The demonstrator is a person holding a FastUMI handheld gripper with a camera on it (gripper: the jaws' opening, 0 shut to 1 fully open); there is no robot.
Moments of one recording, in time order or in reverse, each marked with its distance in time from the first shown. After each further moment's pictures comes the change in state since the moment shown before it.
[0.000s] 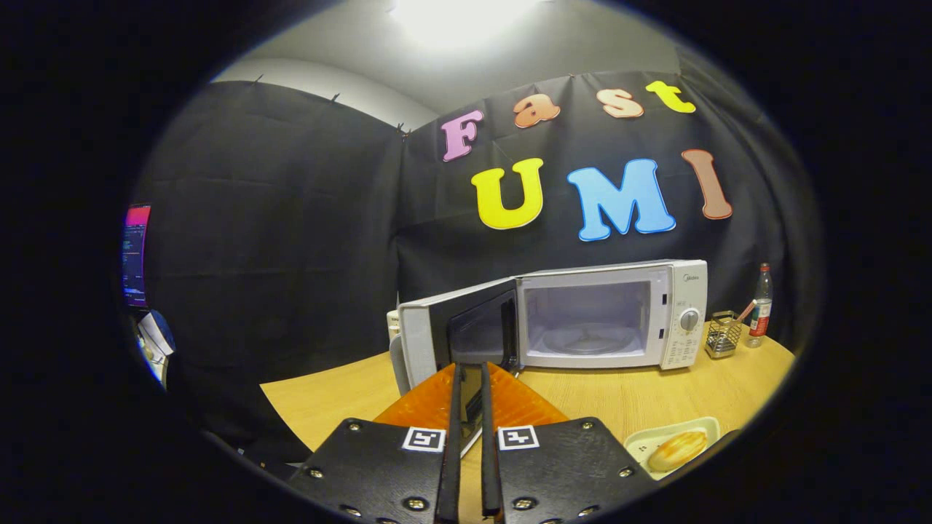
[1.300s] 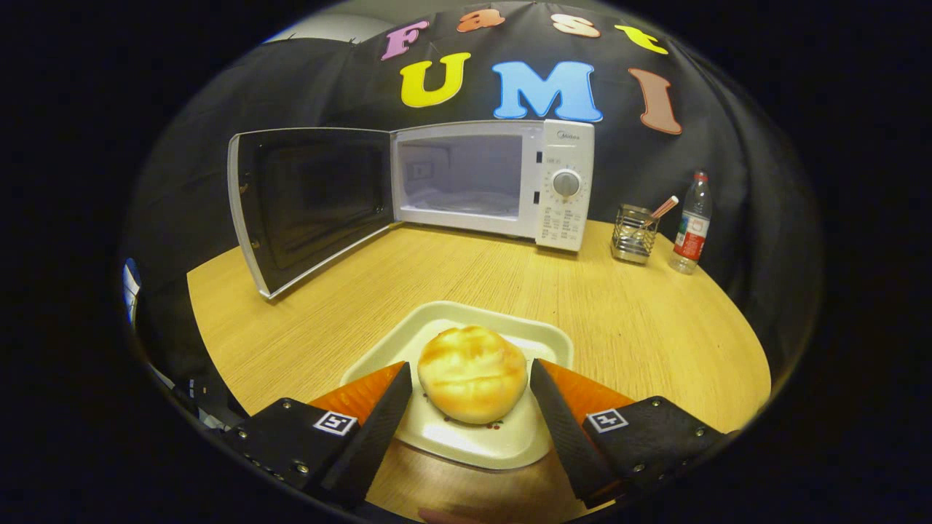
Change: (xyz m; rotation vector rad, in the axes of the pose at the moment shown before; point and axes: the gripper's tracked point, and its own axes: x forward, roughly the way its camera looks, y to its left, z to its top) arm -0.081 -0.210 -0.163 -0.050 0.538 -0.186
